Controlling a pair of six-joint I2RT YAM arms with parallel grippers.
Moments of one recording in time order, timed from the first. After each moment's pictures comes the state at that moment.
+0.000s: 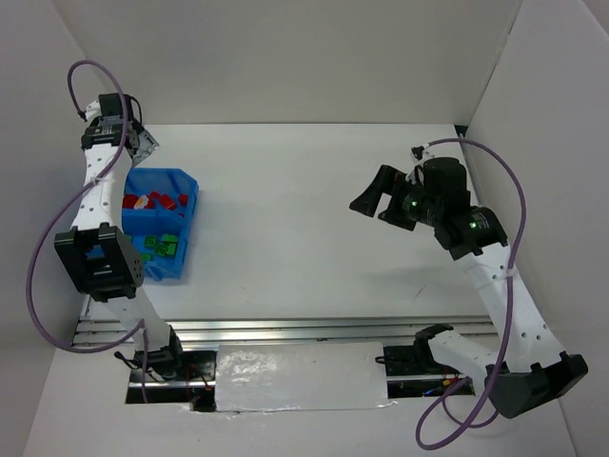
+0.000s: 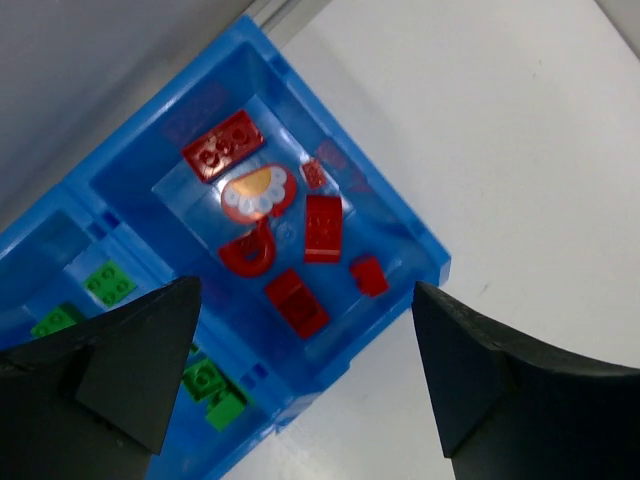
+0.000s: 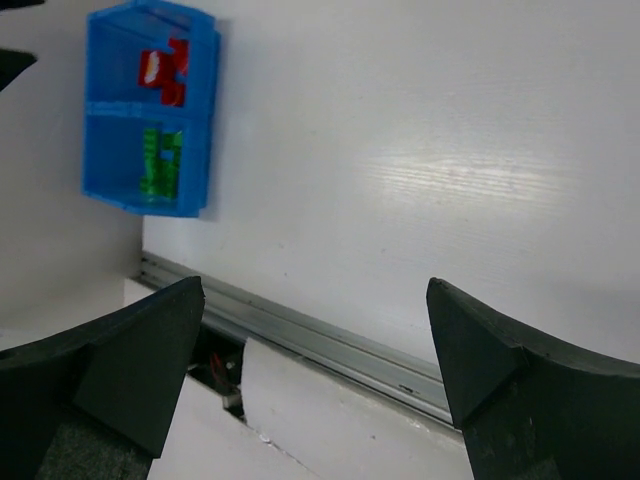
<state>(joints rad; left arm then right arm) 0.18 1.81 1.85 -0.85 -0.40 -0.57 0.30 1.03 1.21 -0.73 -0.31 0.63</state>
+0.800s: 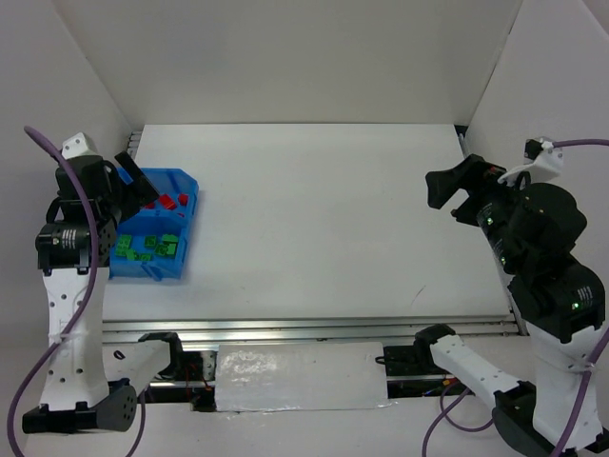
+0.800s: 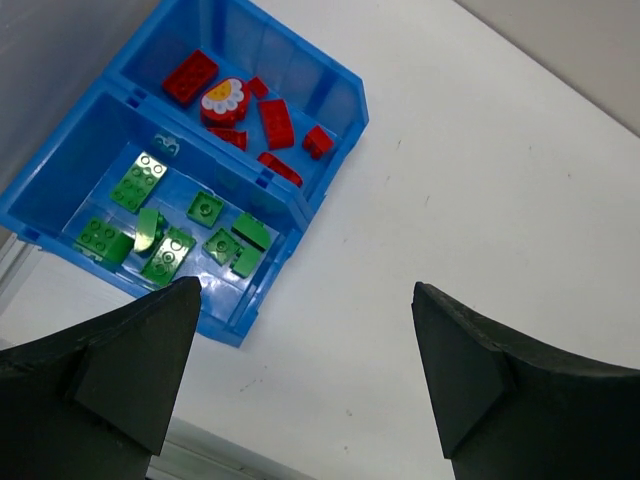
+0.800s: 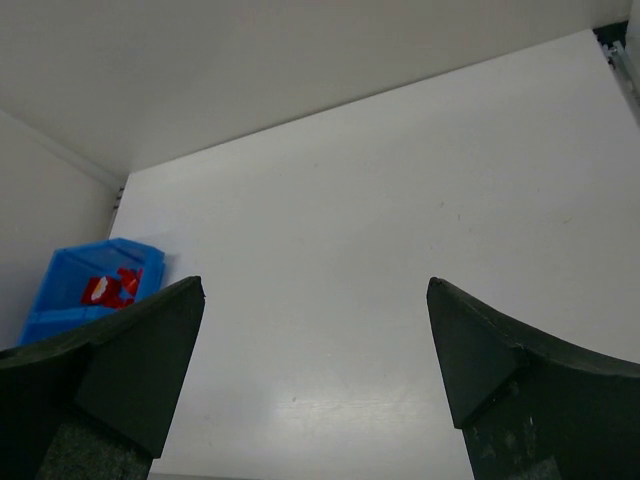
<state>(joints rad) 0.09 0.99 1.45 -0.97 -0.23 -0.46 0.31 0.87 1.64 -0.96 0.23 0.46</state>
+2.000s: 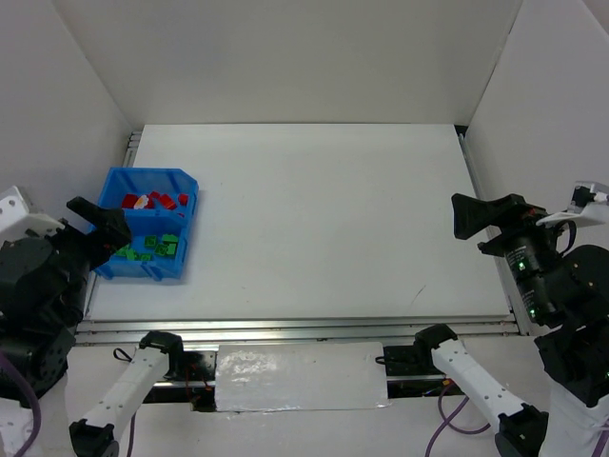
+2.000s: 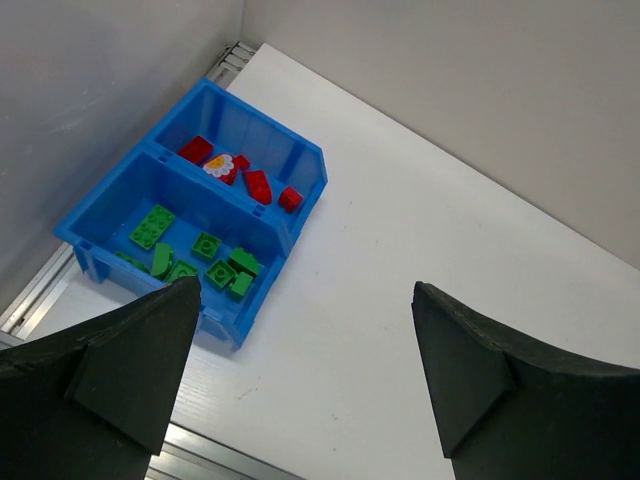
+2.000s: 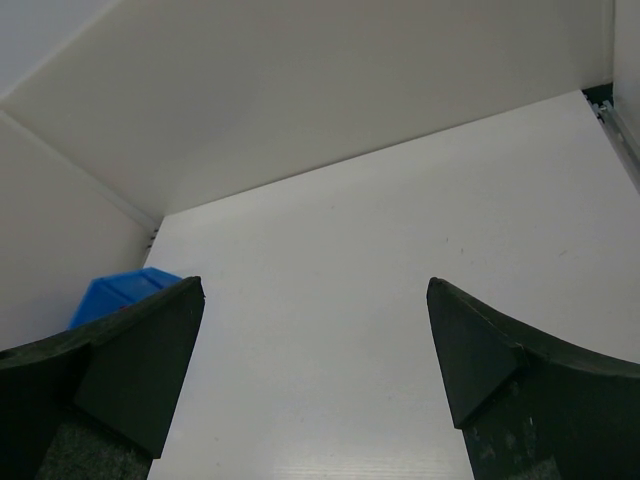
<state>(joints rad) -0.14 0.69 1.59 -1.12 -0.45 -0.48 0.33 0.66 1.61 -0.93 0.27 0.45</state>
